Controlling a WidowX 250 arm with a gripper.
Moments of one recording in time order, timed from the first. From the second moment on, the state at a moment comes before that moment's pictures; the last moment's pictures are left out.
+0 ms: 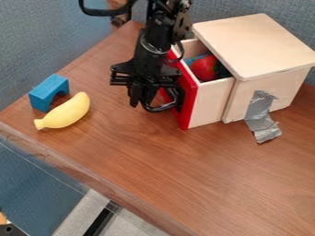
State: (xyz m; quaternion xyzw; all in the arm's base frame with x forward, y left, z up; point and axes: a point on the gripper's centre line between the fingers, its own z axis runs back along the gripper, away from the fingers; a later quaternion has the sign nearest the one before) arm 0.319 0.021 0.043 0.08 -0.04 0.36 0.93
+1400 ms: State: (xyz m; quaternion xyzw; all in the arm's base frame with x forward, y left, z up) arm 0.286 0.039 0.047 0.08 -0.01 0.38 0.92
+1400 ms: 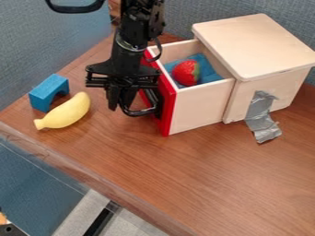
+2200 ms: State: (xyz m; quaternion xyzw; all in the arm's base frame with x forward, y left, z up) arm 0.290 0.037 0.056 0.08 0.01 0.32 0.94
